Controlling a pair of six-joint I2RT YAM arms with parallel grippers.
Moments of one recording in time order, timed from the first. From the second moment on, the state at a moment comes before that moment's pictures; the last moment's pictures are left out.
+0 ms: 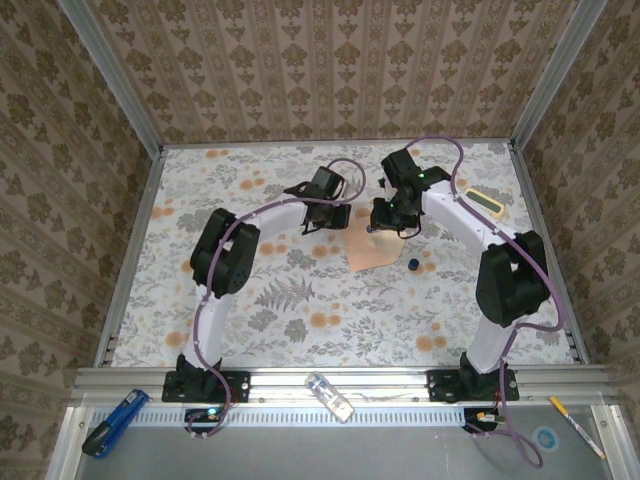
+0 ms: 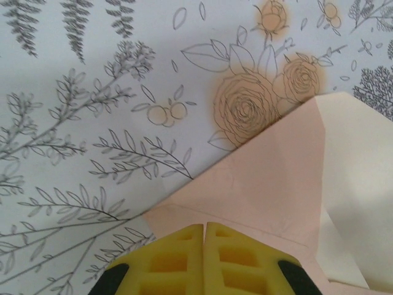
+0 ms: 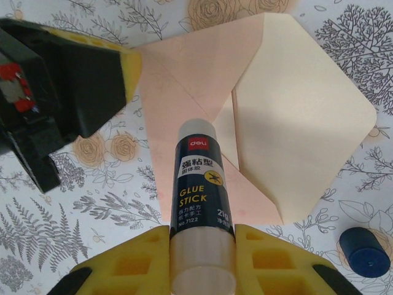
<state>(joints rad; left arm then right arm) -0.66 2.19 1.62 -0.40 0.19 -0.37 0.36 1.78 1.49 -0.93 -0.16 0.41</state>
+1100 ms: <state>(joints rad) -0.64 2.23 1.63 -0.41 0.21 -0.37 0.39 1.91 1.57 -1.01 -0.14 0.37</state>
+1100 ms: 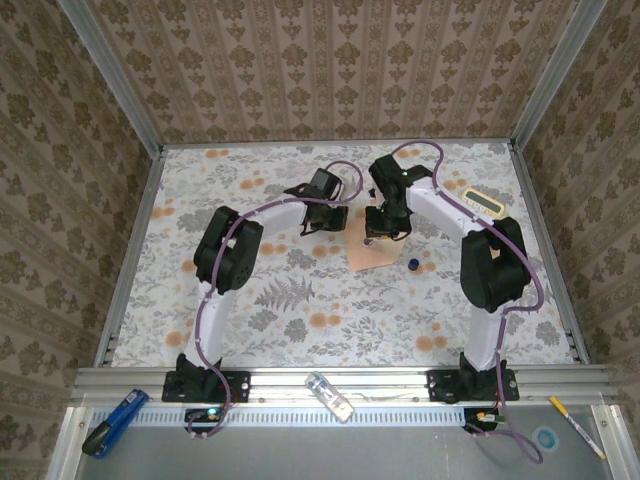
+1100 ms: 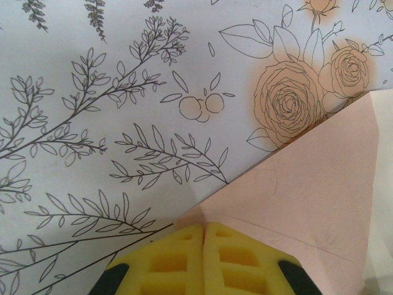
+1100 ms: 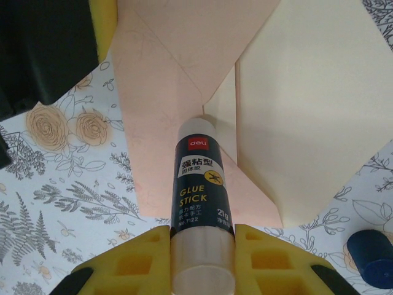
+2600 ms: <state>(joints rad) -0.64 2.23 1.62 -0.38 0.21 -0.40 0.41 1.96 1.63 -1.12 -0.17 0.31</state>
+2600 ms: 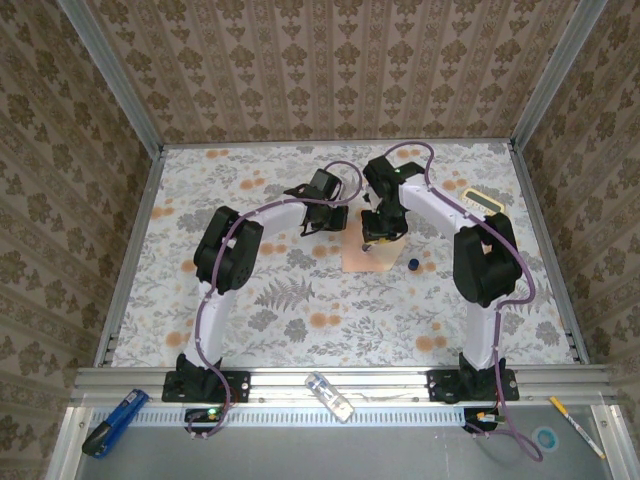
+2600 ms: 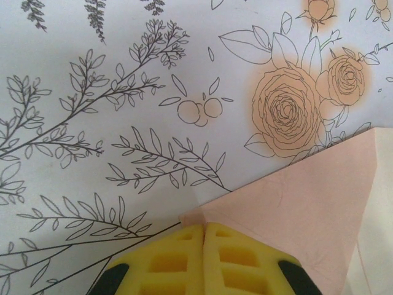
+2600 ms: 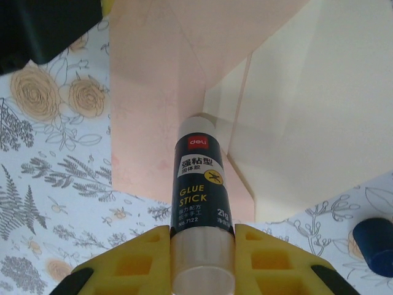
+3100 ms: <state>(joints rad) -0.64 2.23 1.62 -0.38 0.21 -0.41 0.42 1.96 1.61 -1.14 -0.19 0.31</state>
